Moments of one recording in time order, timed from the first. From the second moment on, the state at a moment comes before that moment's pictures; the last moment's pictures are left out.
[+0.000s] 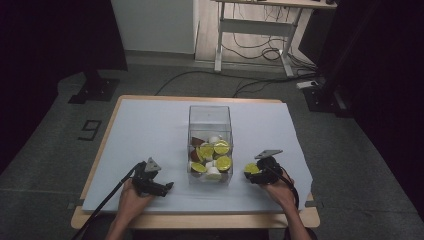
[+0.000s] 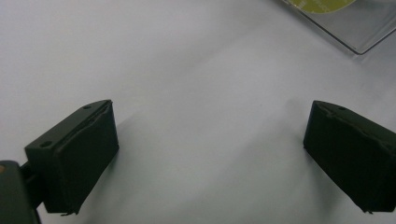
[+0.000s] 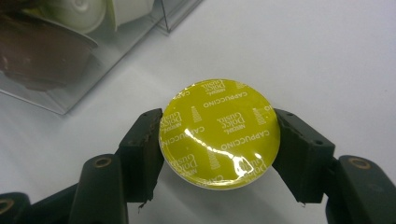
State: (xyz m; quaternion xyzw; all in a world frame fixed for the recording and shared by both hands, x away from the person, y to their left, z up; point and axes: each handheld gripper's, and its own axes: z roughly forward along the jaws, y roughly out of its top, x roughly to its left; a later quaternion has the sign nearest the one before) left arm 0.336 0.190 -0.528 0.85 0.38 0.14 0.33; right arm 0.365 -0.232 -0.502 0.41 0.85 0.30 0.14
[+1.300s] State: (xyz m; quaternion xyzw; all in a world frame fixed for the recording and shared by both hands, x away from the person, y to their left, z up) left arm 0.336 0.190 -0.528 0.85 0.38 0.14 0.33; right arm 0.346 -0.247 -0.493 0.43 0.83 0.33 0.16
